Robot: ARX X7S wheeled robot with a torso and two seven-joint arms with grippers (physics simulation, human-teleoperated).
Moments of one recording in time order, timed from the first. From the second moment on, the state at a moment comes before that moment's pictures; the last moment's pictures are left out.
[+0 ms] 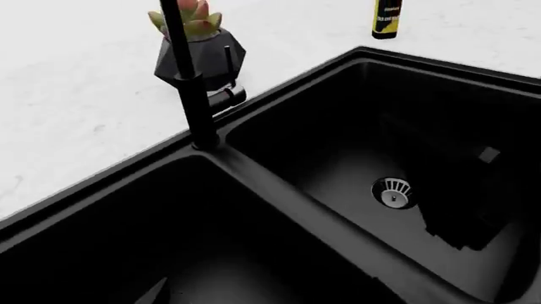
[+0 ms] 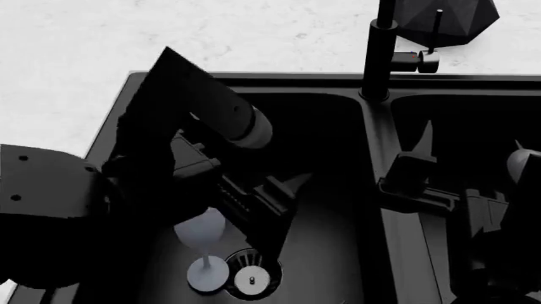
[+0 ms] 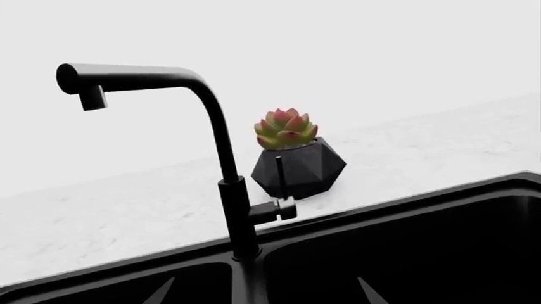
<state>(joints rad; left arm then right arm) -1.24 -0.26 0.63 0.15 -1.34 -1.16 -0.48 0.47 0.30 0.16 -0.49 0.58 0.81 0.32</state>
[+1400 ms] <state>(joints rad) -0.94 -0.95 0.34 0.41 -2.05 -0.91 -1.47 0.43 0.31 0.15 -0.46 0.58 0.75 0.32</state>
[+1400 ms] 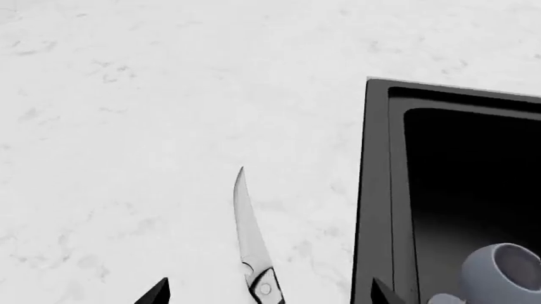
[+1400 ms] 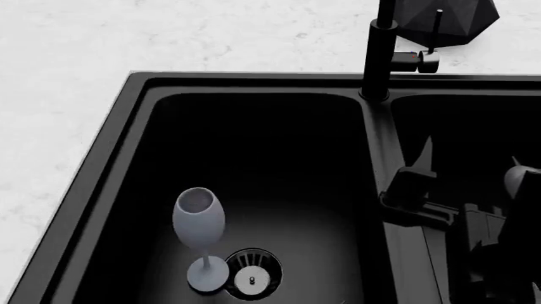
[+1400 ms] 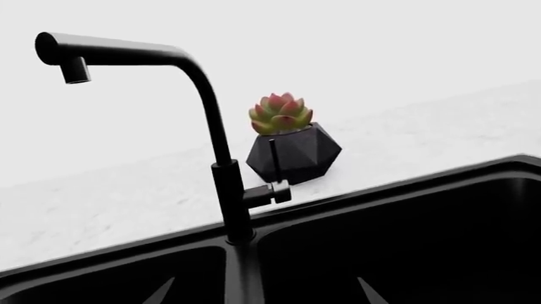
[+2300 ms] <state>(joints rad) -0.88 -0.89 0.40 0.11 -1.91 -0.86 -1.29 0.41 0.32 0.15 -0.44 0.59 0.73 0.32</state>
